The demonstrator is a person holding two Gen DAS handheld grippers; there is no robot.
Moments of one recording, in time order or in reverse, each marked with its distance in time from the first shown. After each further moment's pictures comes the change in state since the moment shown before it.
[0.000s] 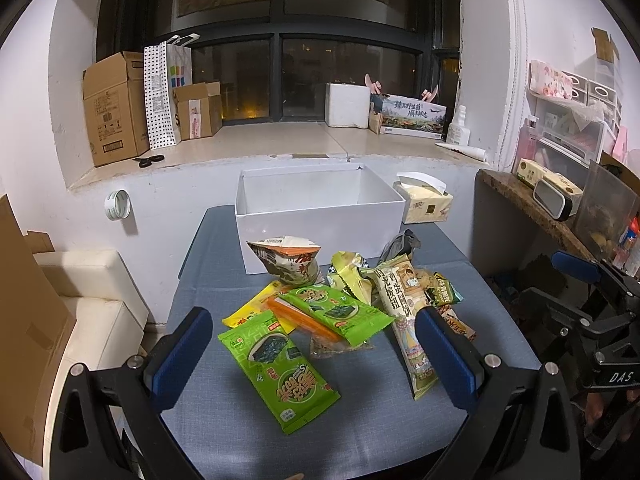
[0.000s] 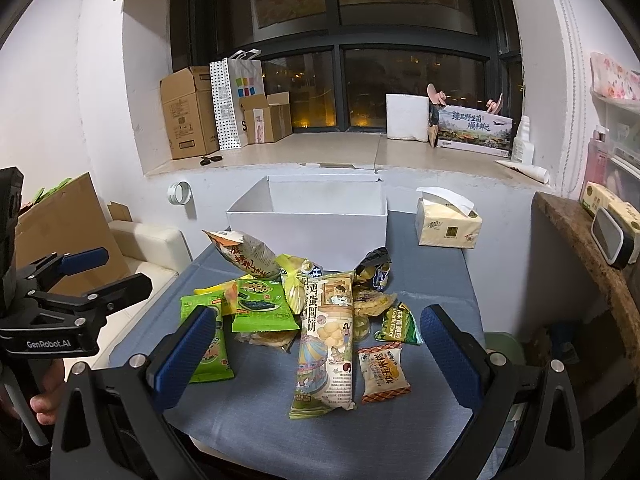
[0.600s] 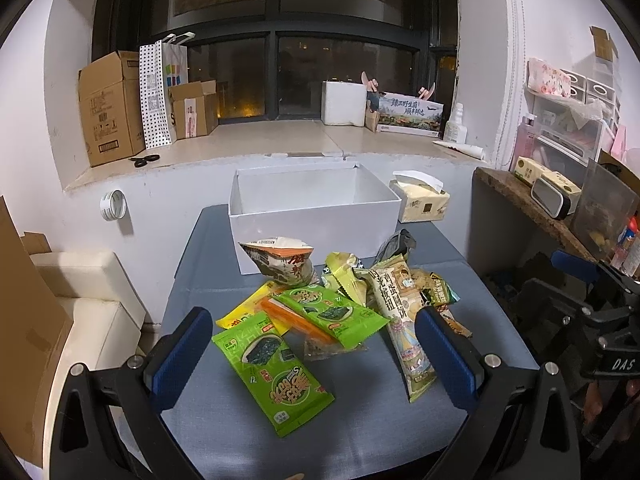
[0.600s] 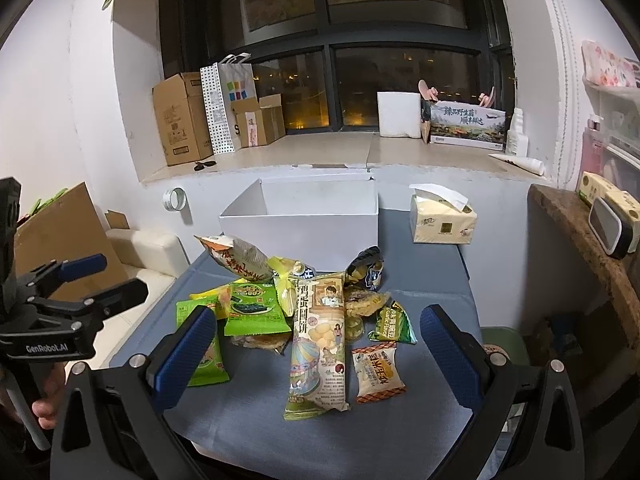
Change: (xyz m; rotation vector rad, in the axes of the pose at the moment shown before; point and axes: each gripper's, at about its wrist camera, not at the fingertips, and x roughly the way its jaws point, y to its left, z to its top) left arm 0.003 -0.004 0.004 0.007 0.009 -0.007; right arm -0.001 -0.013 0.004 0.045 -0.007 0.004
